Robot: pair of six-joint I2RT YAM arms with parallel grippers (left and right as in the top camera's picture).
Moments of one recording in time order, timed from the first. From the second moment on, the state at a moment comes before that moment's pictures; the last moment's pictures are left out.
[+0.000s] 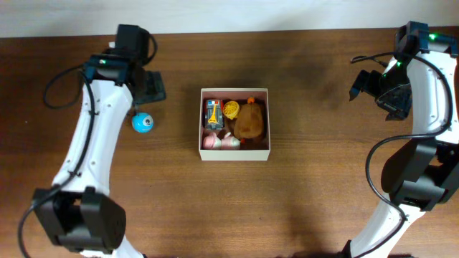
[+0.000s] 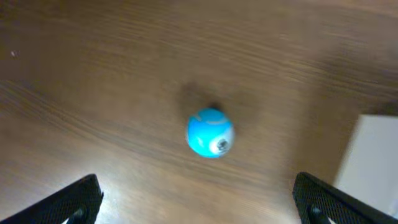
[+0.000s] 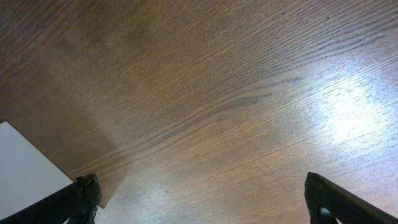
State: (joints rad) left arm -0.10 1.83 1.77 -1.14 -0.30 -0.29; right arm -0.26 2.09 2.02 -1.48 -0.07 0.32
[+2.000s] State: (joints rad) left arm 0.01 2.20 1.77 -1.15 -0.02 -0.01; right arm -0.26 2.09 2.02 -1.48 -0.08 0.32
